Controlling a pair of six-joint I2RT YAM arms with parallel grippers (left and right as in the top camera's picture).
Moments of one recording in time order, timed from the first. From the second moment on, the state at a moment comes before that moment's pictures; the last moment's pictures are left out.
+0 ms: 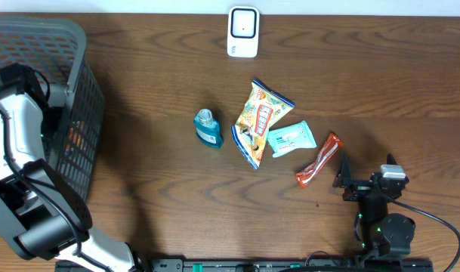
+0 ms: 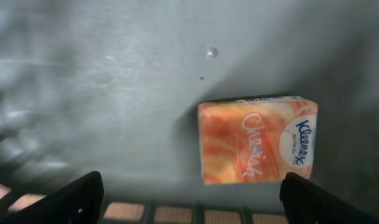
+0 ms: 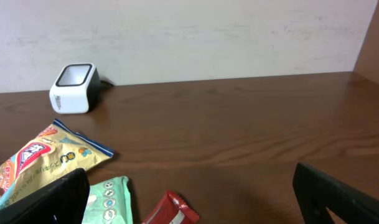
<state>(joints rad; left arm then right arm) 0.49 1.83 1.42 -1.07 -0.12 -1.08 -0.04 0.01 0.01 -0.07 0.00 0.06</state>
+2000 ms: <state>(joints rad) 0.49 0.88 1.28 -0.87 0.19 -0.95 -0.04 0.01 0.01 -0.07 0.00 0.06</state>
